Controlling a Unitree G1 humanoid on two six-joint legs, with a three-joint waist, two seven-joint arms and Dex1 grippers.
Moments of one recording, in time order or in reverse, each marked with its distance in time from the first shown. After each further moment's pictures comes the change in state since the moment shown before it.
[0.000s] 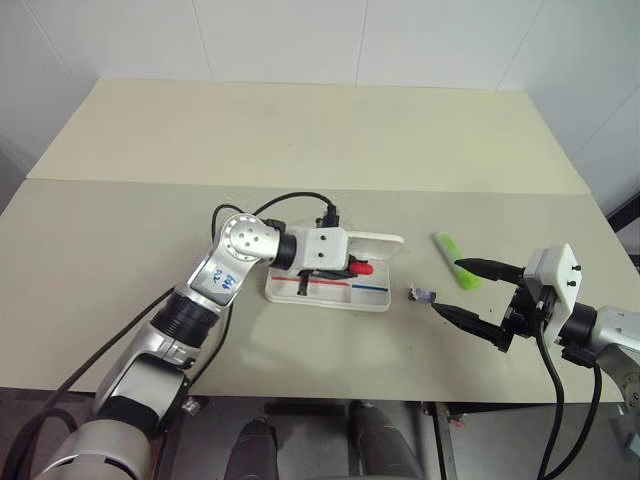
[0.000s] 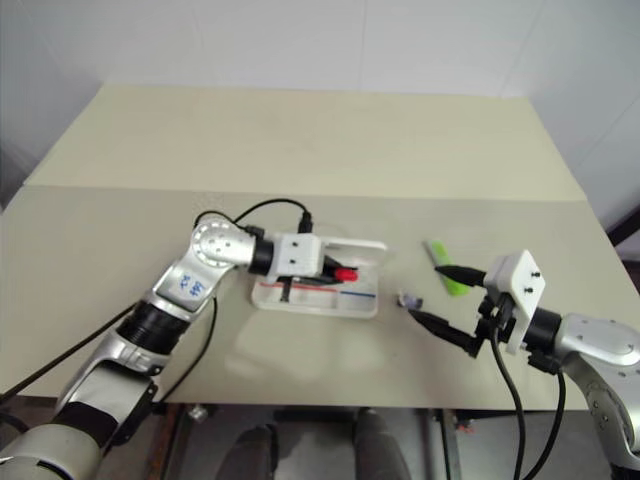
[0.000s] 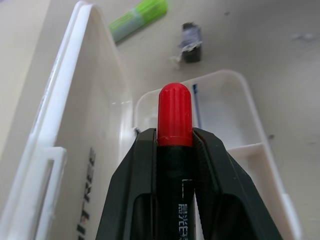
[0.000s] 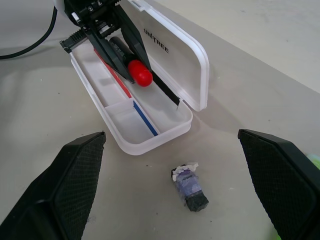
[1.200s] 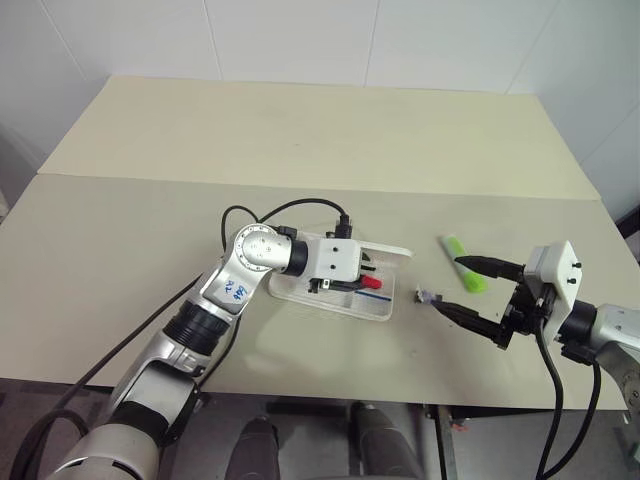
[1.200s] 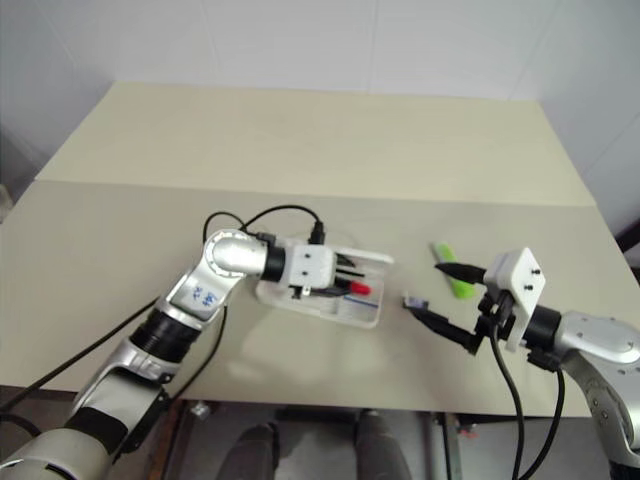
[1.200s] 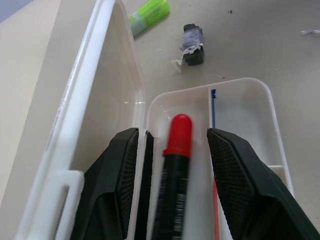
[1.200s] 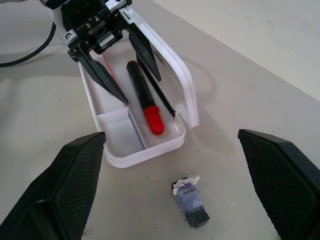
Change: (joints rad) left arm 0.035 -0.050 -0.001 -0.040 0.056 -0.012 -0.003; right arm -0.016 0.000 0.002 0.003 0.000 0.001 -0.003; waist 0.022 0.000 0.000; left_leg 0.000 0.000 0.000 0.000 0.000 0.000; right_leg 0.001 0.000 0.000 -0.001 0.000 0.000
